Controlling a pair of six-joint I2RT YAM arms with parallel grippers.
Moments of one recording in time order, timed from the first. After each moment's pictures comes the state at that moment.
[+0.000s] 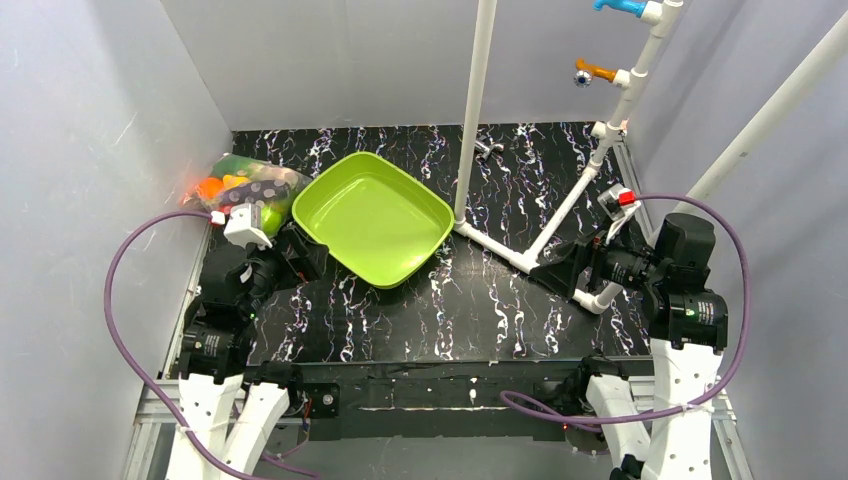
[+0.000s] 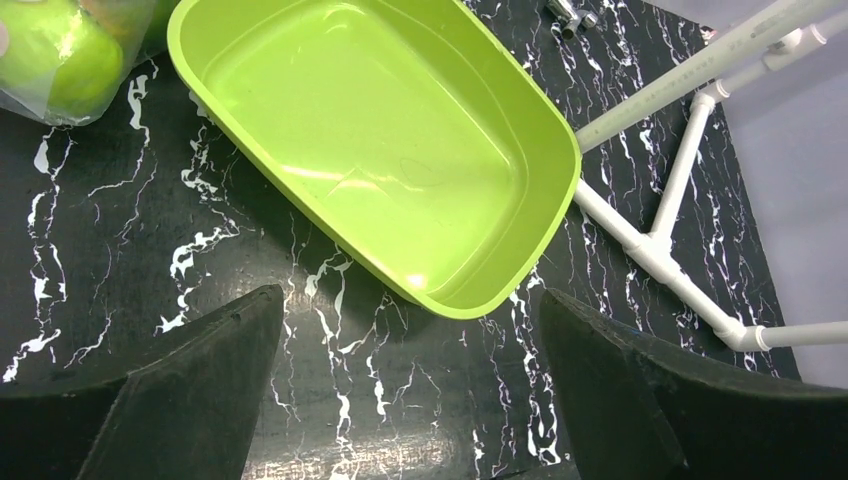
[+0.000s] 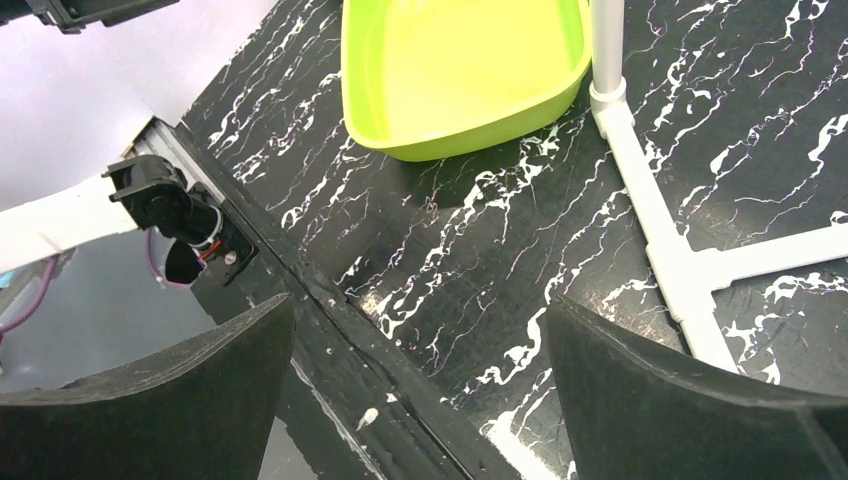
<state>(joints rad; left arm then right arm) -0.14 0.52 0.87 -0.73 0.10 -0.42 -0.12 0.69 1.08 -0.95 -0.99 -0.07</state>
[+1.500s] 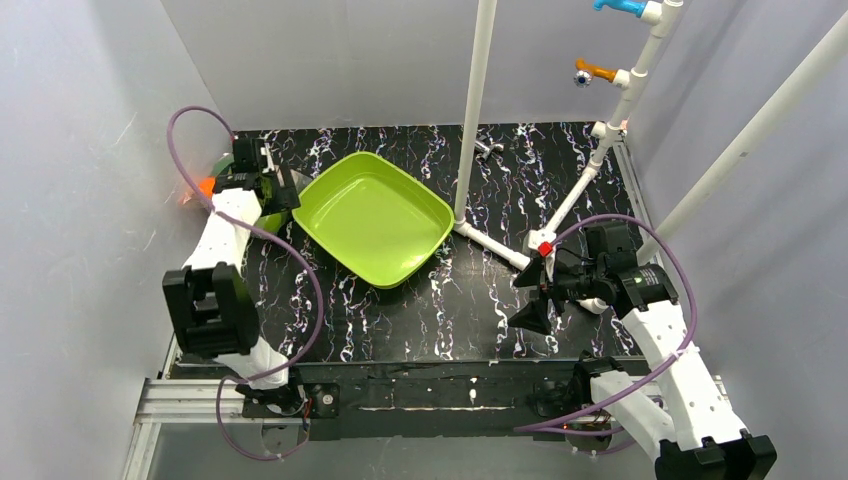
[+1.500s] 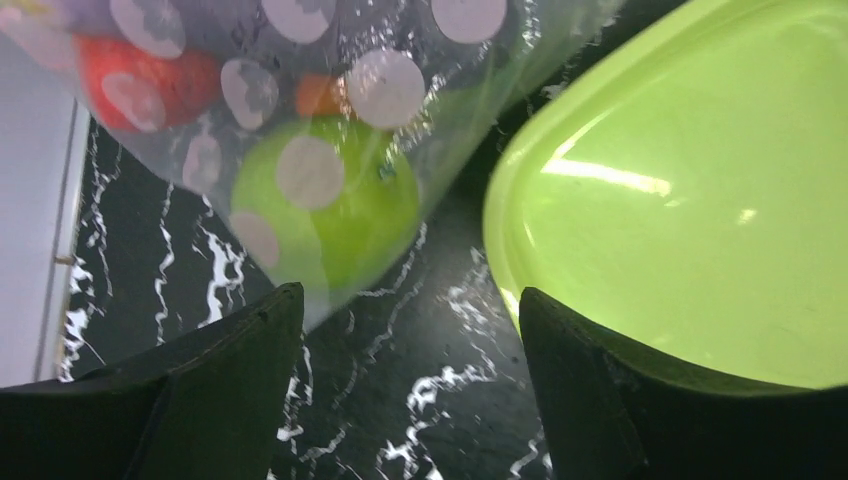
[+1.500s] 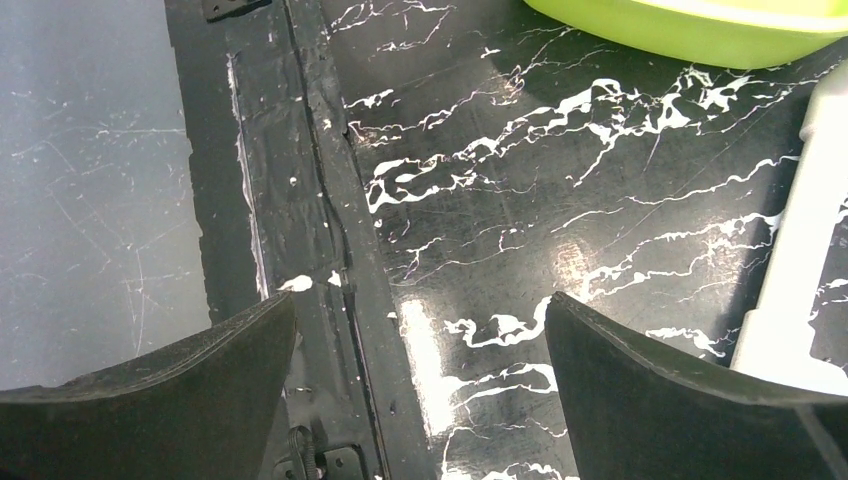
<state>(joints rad) 0.10 1.53 1.29 -0.65 -0.15 -0.17 0.24 0.82 0.84 -0.98 -0.99 -0.67</state>
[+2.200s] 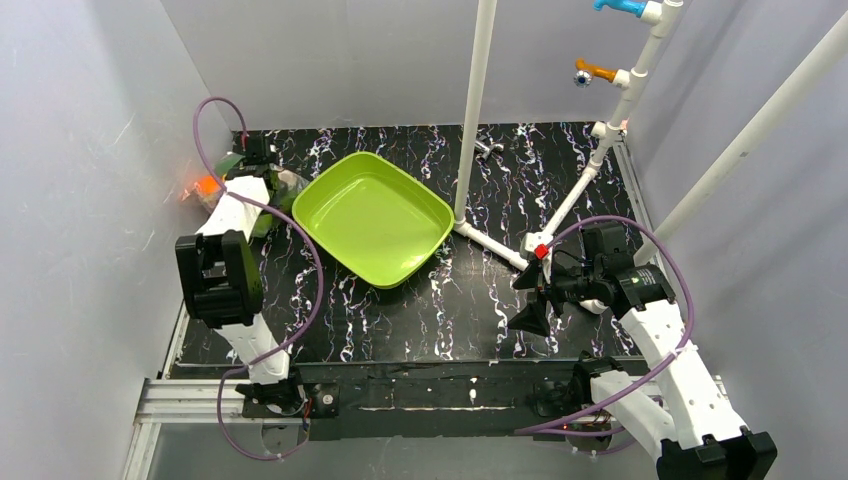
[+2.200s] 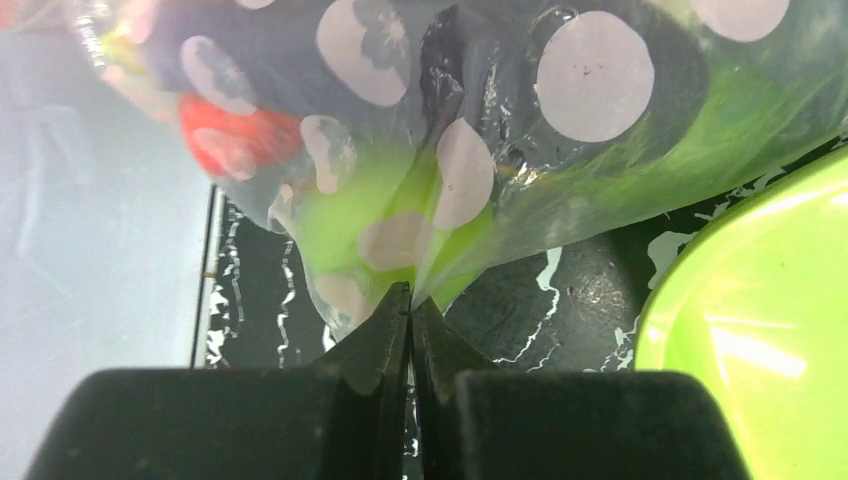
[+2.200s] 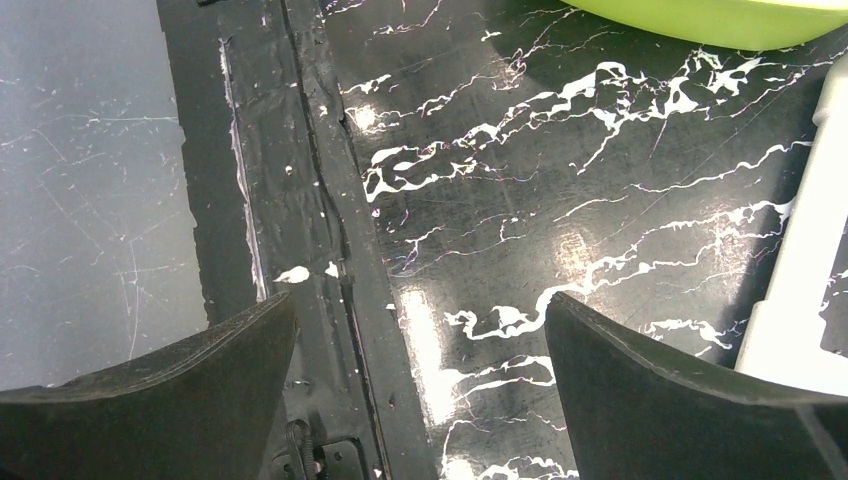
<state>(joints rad) 0.10 1.80 1.39 -0.60 -0.39 0.03 0.26 0.82 0.82 -0.97 -0.96 -0.67</state>
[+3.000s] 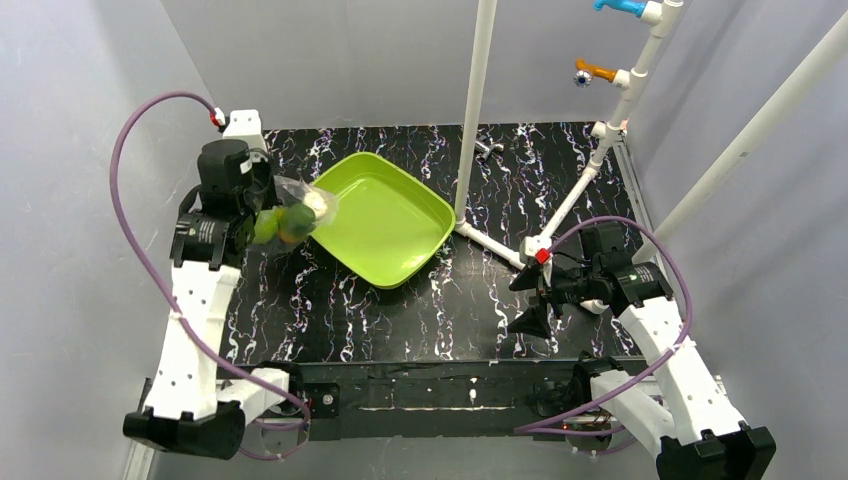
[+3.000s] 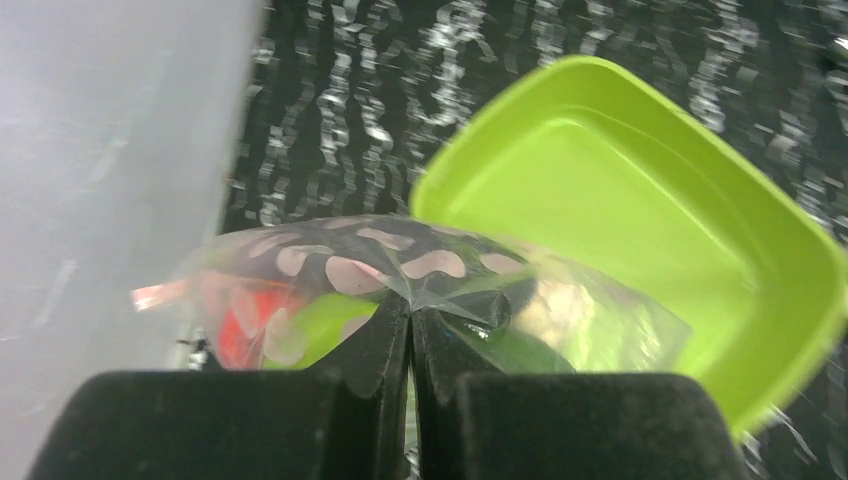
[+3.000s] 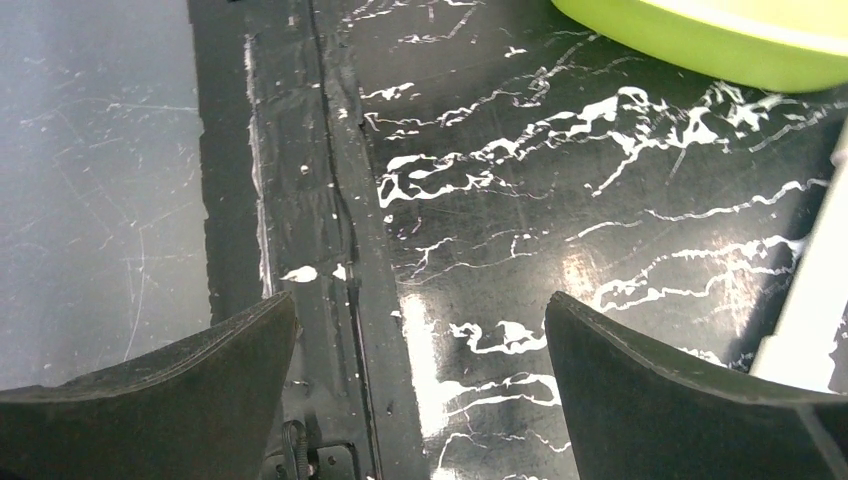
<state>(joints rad) -0.11 1.11 1.44 -0.79 -0.28 -0.01 0.26 0.84 0.82 -0.99 -1.01 -0.74</state>
